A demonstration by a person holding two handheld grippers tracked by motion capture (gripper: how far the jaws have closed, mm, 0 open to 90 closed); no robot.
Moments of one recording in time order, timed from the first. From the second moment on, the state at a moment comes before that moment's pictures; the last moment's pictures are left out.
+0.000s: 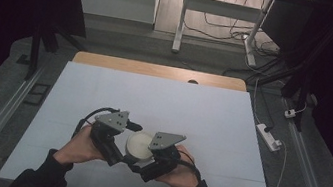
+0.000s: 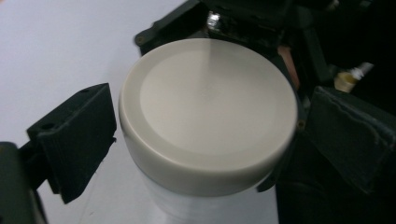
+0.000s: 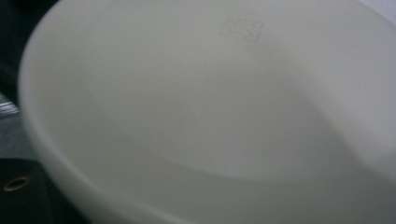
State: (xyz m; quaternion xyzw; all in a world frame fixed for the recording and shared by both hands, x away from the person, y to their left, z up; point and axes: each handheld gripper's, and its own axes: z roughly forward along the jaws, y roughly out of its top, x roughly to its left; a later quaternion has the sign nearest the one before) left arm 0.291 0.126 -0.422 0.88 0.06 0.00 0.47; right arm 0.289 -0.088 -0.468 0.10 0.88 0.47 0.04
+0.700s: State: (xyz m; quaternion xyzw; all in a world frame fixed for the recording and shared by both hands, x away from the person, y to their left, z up) left arm 0.284 0.102 -0.428 0.87 0.17 0.08 0.45; right arm 0.291 -0.086 -0.470 0.14 0.88 0.45 0.09
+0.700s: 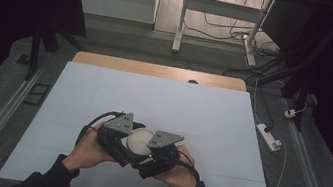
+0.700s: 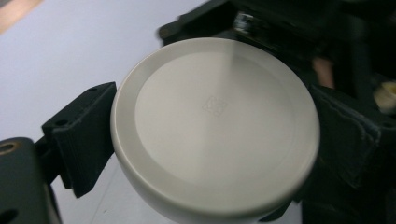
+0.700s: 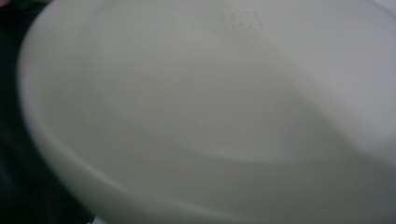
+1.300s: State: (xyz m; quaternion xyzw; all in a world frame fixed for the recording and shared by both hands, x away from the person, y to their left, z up) left arm 0.290 0.124 -0.416 0.87 0.13 0.03 0.48; right arm 0.295 -0.091 -0.470 0.16 0.87 0.45 0.08
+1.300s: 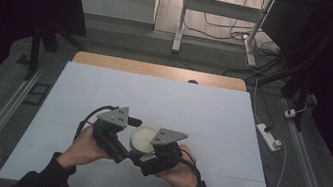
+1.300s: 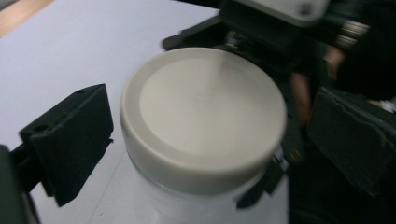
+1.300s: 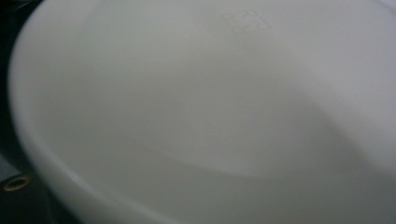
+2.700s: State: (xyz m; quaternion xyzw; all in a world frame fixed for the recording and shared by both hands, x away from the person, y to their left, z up) left arm 0.287 0.115 -0.418 0.86 0.18 0.07 0.48; right arm 0.294 -0.084 -0.474 0.15 0.88 0.45 0.09
